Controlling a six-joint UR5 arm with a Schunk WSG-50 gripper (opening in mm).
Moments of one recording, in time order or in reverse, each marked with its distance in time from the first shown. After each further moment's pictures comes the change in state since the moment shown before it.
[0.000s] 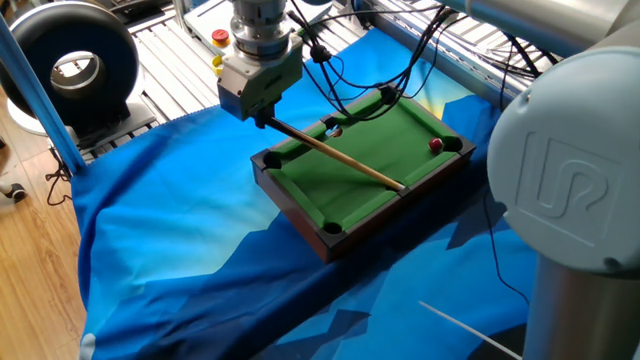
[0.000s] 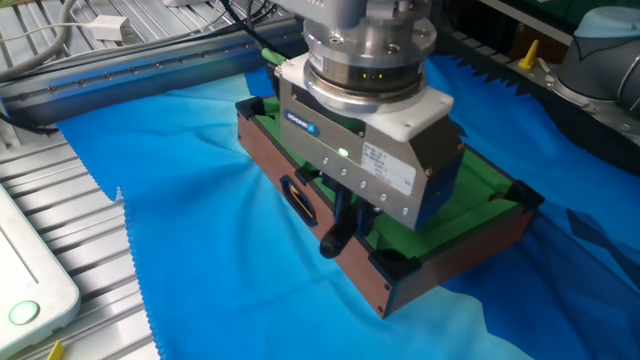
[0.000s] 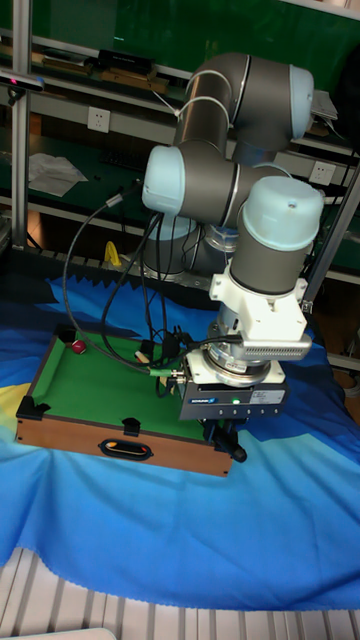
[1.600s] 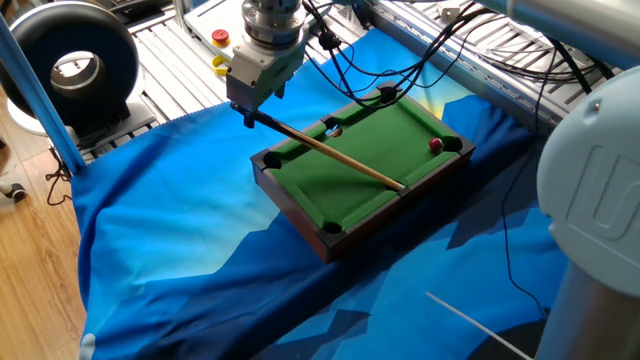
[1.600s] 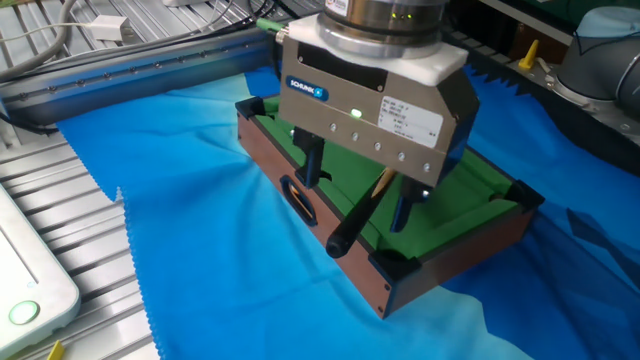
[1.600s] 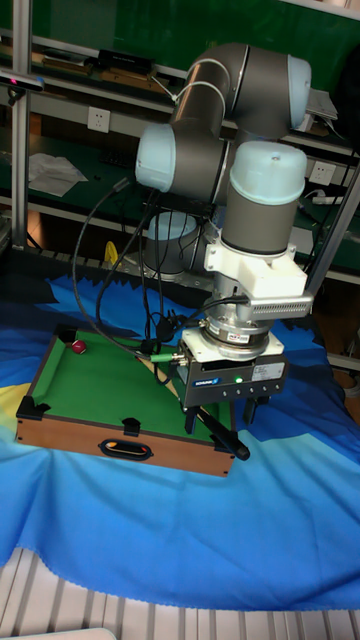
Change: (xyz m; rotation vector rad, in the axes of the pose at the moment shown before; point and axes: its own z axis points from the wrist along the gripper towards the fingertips) arm -0.010 -0.003 -0.026 -0.002 -0.138 -0.161
